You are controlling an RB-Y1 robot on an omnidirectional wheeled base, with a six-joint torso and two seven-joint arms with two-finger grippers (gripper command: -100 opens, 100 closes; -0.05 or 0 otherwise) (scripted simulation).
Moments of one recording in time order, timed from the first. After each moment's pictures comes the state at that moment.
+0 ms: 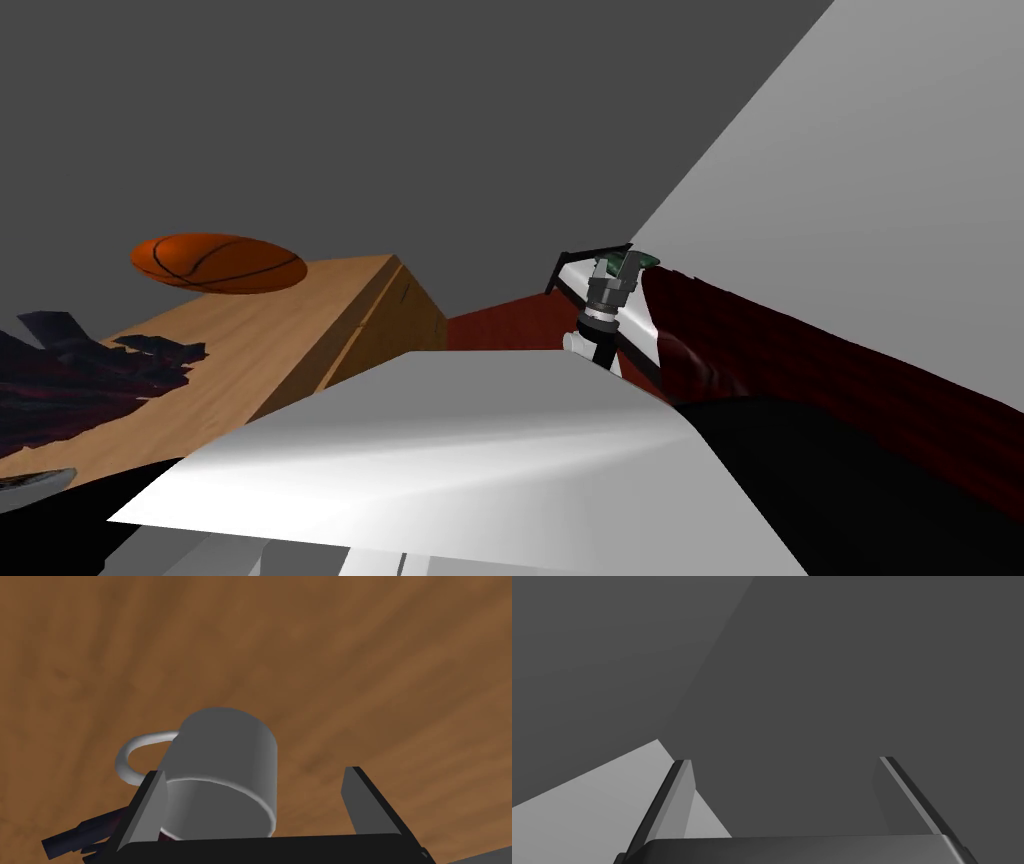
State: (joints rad) left arm 1.53 1.38 0.67 -0.57 -0.60 -1.42 0.85; right arm 0.46 0.00 -0.07 -2.33 -0.03 -0.61 0.13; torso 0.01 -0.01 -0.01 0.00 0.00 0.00
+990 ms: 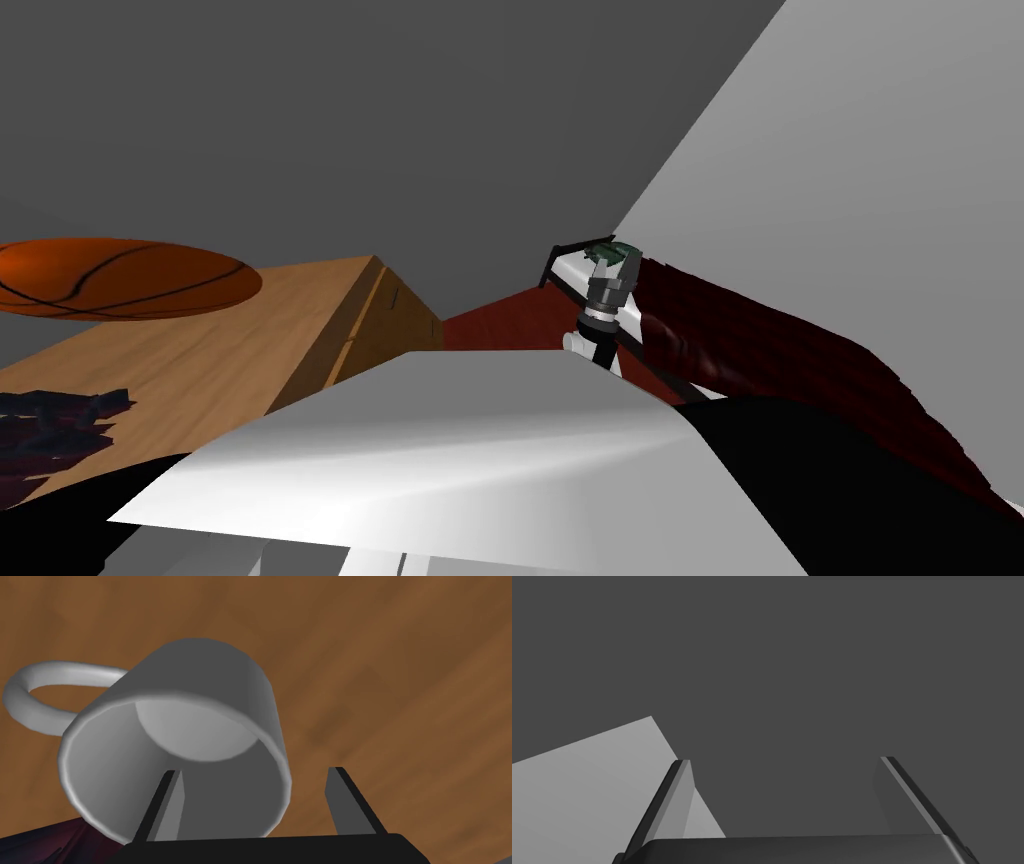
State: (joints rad) left arm 1.49 1.36 0.57 -0.61 -0.70 -1.37 0.96; right arm 0.46 0.00 -0.07 -2.33 -0.03 -0.61 0.13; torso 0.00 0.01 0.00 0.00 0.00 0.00
